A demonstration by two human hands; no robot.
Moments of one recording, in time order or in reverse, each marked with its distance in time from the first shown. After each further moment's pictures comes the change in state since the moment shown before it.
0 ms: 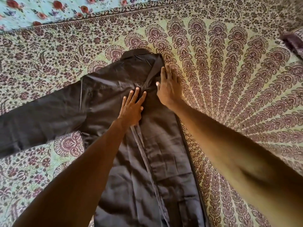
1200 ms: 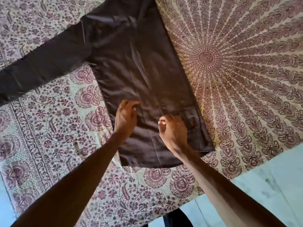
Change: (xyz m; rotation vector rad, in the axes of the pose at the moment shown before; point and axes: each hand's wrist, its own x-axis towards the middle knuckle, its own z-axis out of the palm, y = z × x) left_hand -0.325 0.028 0.079 -0.366 0.397 0.005; right_hand -0.460 -0.050 0.054 0.314 0.089 0.185
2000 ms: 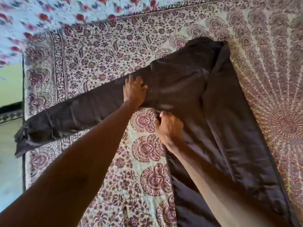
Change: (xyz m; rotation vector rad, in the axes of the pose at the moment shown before) left_hand 0.285 -0.196 -0.125 0.267 0.038 -0.265; right_hand 0.220 -0.249 0.125 -0.126 0.022 -0.146
